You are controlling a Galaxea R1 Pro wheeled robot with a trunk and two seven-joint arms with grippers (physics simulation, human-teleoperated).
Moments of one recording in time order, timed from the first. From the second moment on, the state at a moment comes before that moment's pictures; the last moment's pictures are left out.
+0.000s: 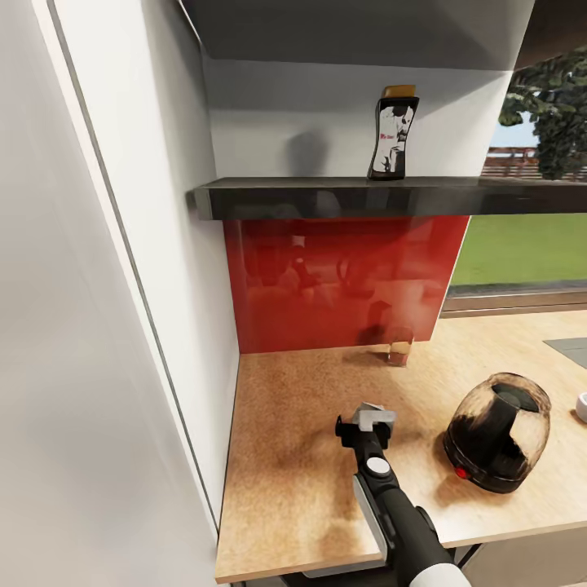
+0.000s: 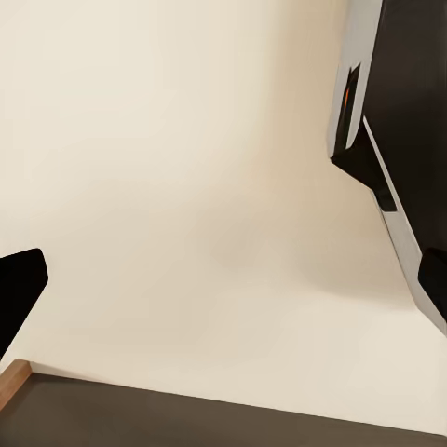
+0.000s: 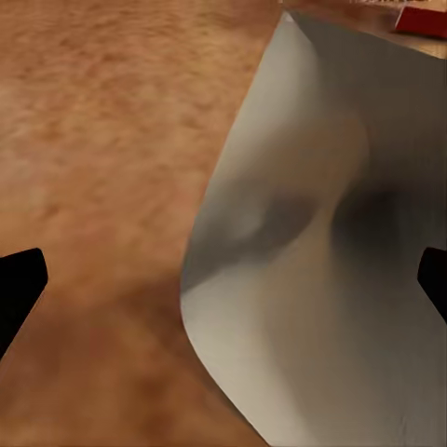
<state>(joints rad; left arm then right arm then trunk) 0.12 0.14 0.13 0.05 -0.06 -0.24 0.07 -0.45 0.17 0.09 -0.93 0.08 0.14 -0.28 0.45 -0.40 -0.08</state>
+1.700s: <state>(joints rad) 0.12 0.14 0.13 0.05 -0.06 -0.24 0.07 -0.46 0.17 -0.05 -0.92 0.07 0.14 -0.39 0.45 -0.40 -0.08</state>
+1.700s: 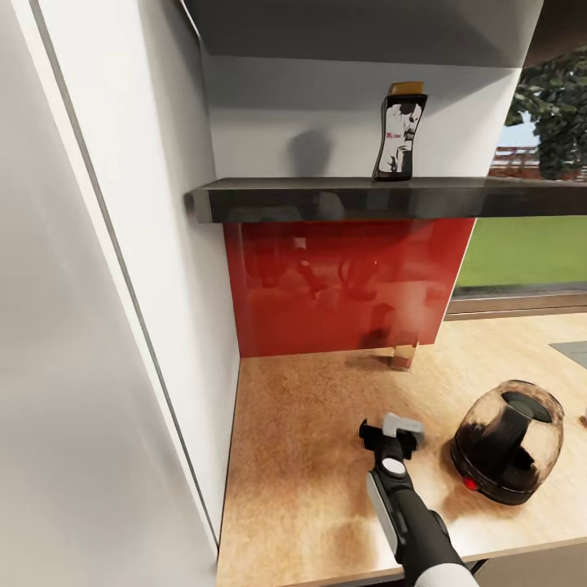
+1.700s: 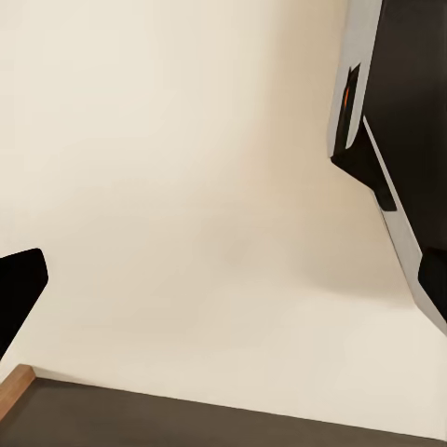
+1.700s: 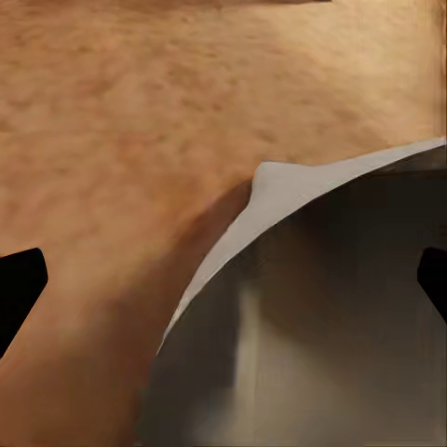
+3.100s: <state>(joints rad) 0.12 0.14 0.13 0.05 -0.06 -0.23 0.07 -0.46 0.17 -0.08 -0.85 0.08 0.13 -0.39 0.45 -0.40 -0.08</state>
